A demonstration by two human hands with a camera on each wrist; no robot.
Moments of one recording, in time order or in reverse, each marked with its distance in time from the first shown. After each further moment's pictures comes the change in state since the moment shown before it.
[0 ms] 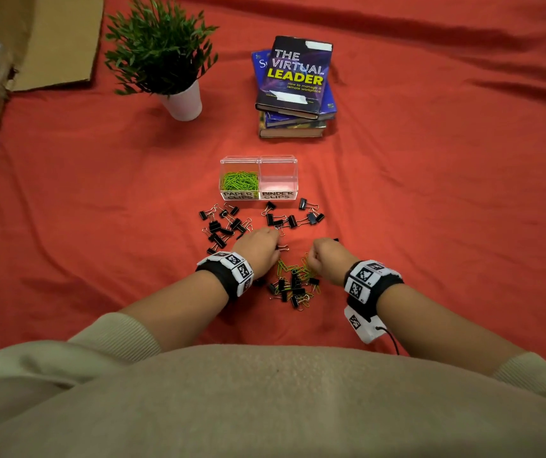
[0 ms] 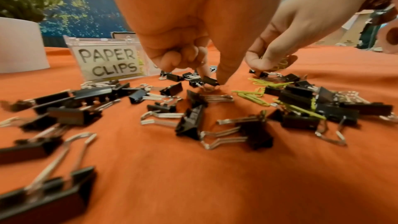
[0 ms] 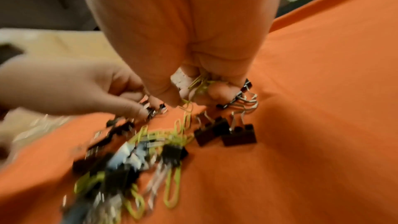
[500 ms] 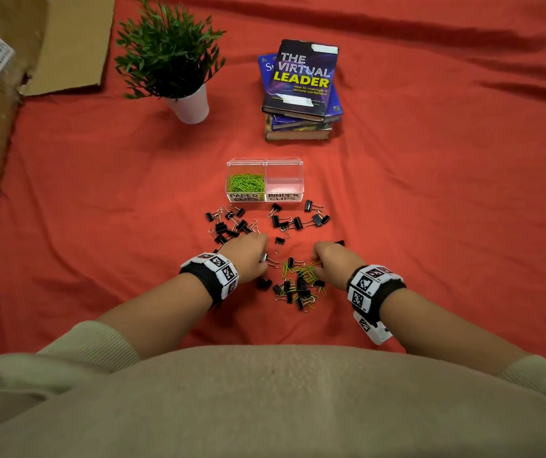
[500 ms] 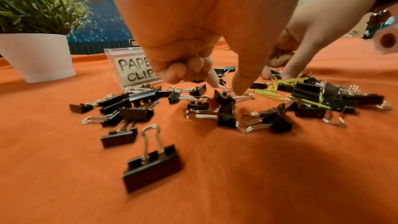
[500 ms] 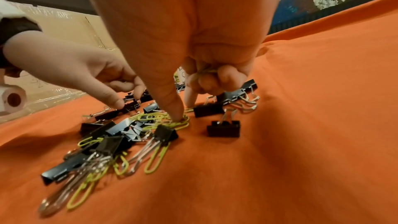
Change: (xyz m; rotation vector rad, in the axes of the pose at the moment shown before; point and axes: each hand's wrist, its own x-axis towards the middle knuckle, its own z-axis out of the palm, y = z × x) left_hand -0.019 -0.027 -0.012 0.035 -0.091 -0.027; right_hand -0.004 0.002 0.002 -0.158 0.023 -0.056
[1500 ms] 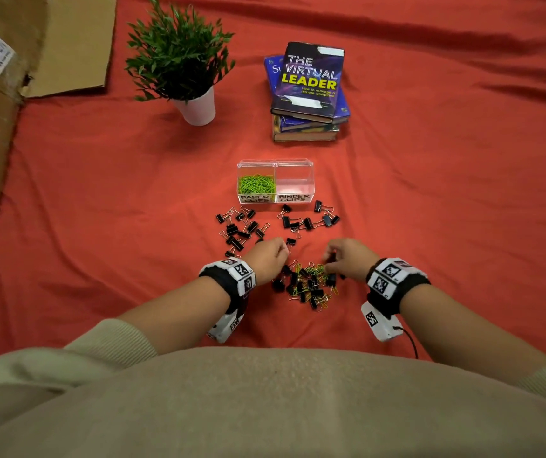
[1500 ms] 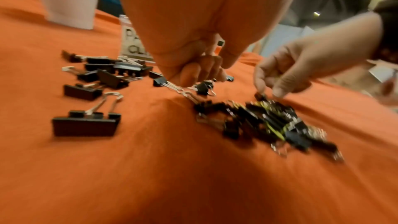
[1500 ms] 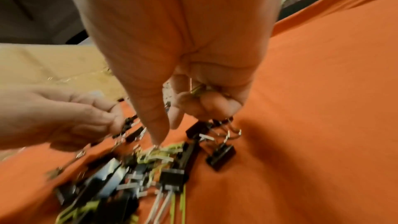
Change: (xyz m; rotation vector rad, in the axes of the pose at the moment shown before) left_hand -0.003 0.009 0.003 -0.474 -0.017 -0.067; right_hand -0.004 -0.008 -0.020 0.360 -0.070 0.143
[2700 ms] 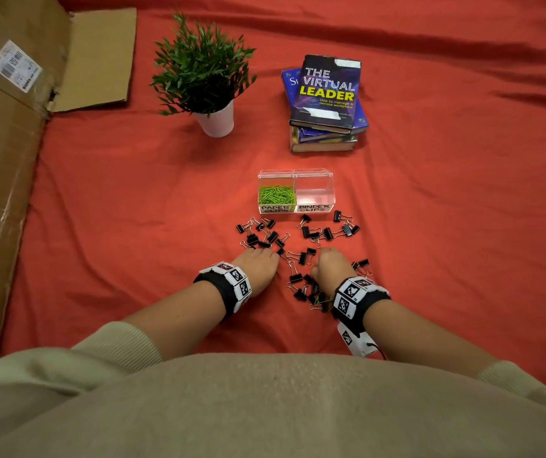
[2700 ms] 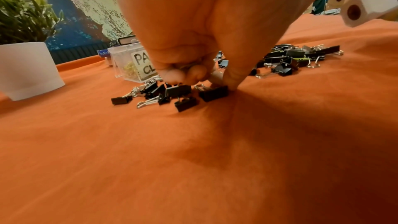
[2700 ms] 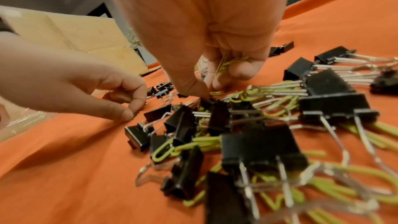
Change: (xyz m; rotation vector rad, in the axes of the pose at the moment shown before) left_hand -0.002 -0.061 -0.021 0.925 -0.055 0.259; right_hand 0.029 -0.060 0.058 -0.252 0.180 0.102
